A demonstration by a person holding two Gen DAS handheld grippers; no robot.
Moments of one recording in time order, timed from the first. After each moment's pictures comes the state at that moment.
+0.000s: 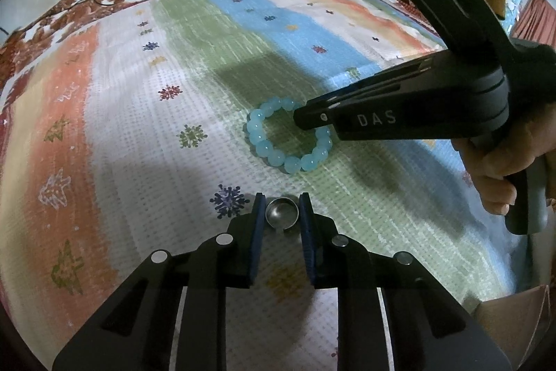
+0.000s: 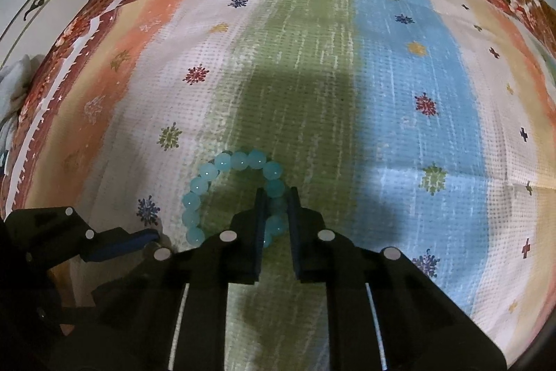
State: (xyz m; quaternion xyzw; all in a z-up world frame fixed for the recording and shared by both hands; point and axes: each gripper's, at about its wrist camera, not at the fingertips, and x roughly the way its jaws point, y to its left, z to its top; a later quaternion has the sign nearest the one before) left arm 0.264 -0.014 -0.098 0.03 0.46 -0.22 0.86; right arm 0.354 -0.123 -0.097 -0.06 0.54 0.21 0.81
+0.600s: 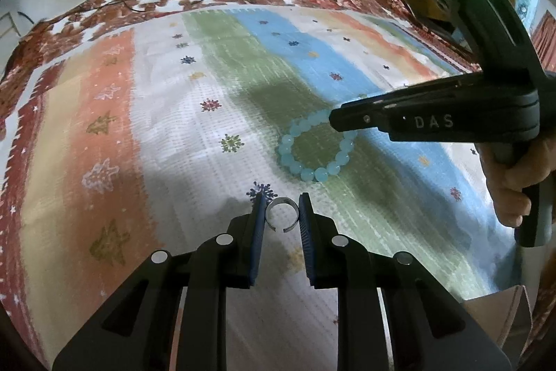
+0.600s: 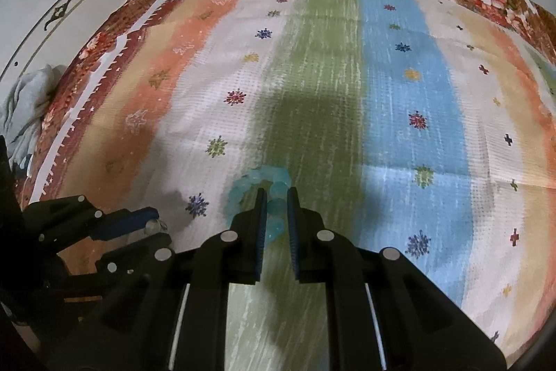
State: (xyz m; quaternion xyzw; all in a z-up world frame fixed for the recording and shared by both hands) left arm 0.243 0.011 -0.068 0.00 0.44 -0.19 0.88; right arm 0.324 -0.123 -0.053 -0.05 0.51 0.23 0.83
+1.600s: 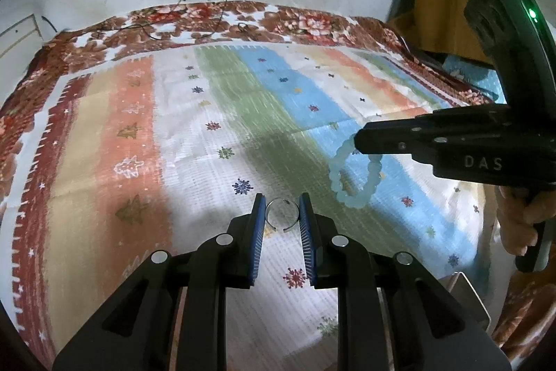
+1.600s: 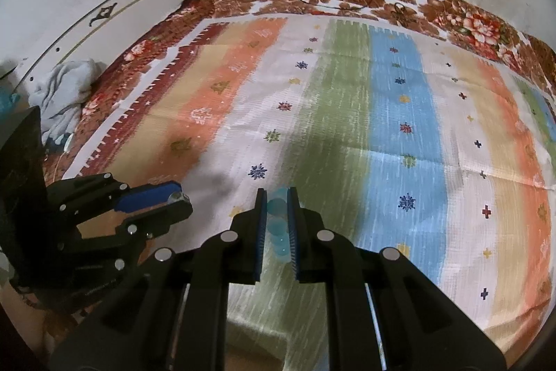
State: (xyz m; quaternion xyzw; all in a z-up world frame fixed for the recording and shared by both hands) left arm 0.173 0.013 -0.020 -0.03 0.38 -0.17 0.91; right arm 0.224 -0.134 0.012 -0.06 0.44 0.27 0.86
